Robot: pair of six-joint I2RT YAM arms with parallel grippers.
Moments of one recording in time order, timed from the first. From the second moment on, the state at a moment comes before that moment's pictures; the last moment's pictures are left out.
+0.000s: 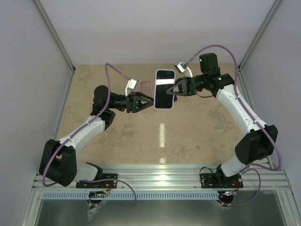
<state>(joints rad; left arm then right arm) -0.39 1.33 0.82 0.80 1.24 -0.96 0.35 1.59 1.56 -0.60 -1.52 0.13</state>
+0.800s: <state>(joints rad) -0.39 1.33 0.82 0.78 1.24 -0.93 0.35 1.60 1.56 -0.60 -1.52 0.13</state>
